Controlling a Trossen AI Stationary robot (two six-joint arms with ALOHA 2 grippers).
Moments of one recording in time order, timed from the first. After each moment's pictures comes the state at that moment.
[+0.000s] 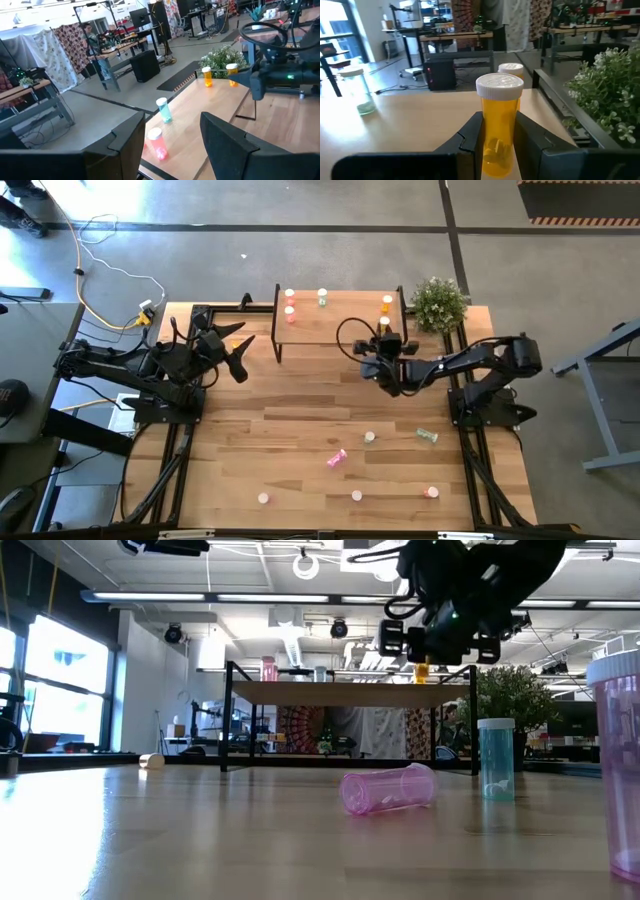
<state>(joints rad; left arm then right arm) -0.05 0.69 0.69 -0.11 -0.90 0.20 -0.06 1.58 0.77 0.26 1.44 0.65</state>
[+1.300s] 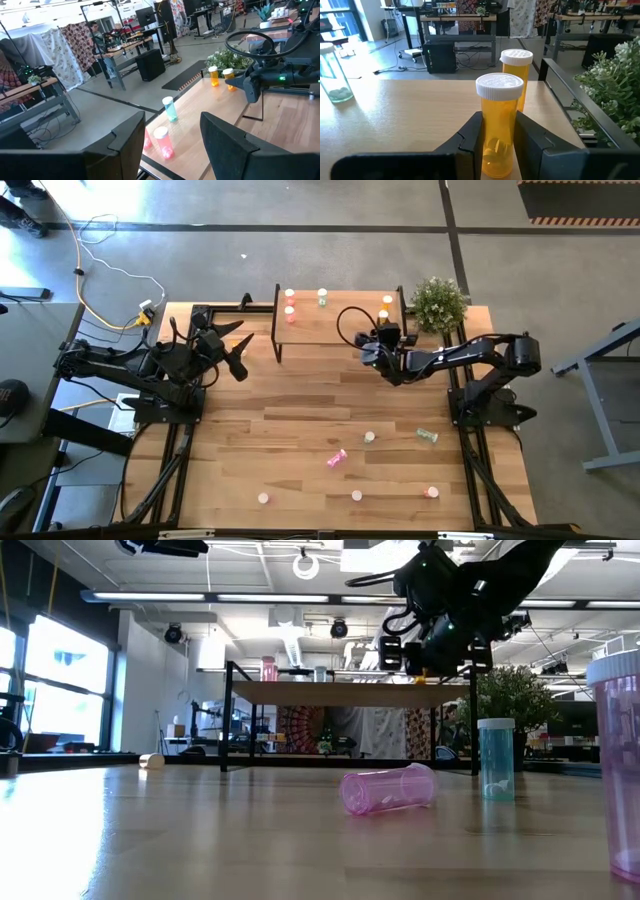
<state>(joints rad) -0.05 0.69 0.69 -0.11 -0.93 0.19 -0.17 1.57 0.77 0.19 1.27 0.65</state>
